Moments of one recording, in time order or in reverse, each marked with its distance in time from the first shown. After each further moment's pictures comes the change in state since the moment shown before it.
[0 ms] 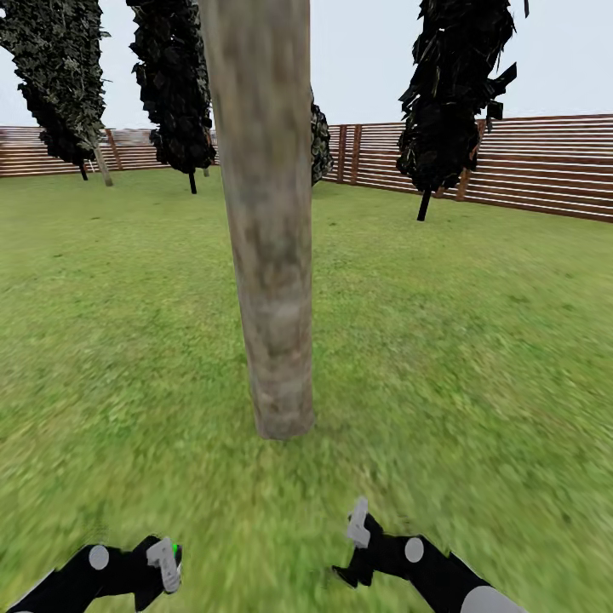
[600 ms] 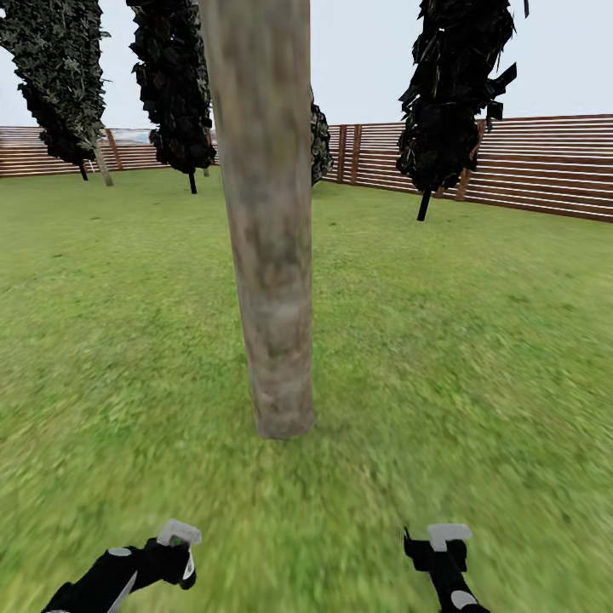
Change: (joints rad) left arm -0.014 -0.104 0.102 0.063 0.437 0.290 0.270; right arm 0.046 -0.046 -0.051 0.226 -0.696 -0.221 -0.653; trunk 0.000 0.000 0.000
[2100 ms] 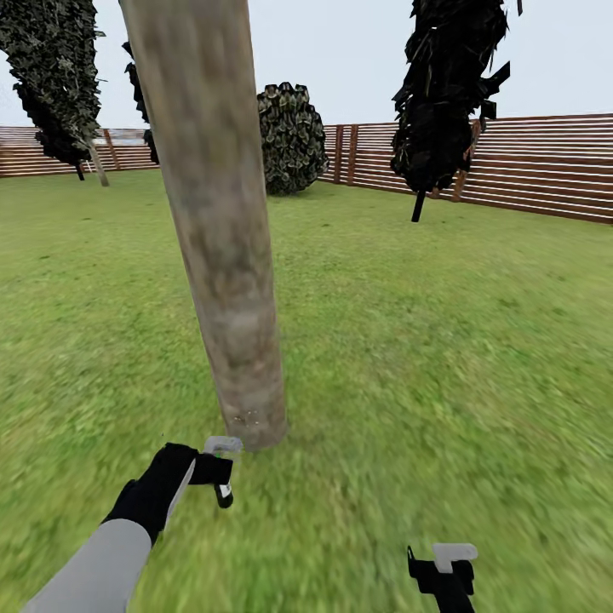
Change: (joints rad) left arm -0.174 -0.161 0.003 -0.337 0.006 0.558 0.077; right arm 0.026 0.007 0.005 0.063 -0.002 -0.058 0.000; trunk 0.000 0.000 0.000
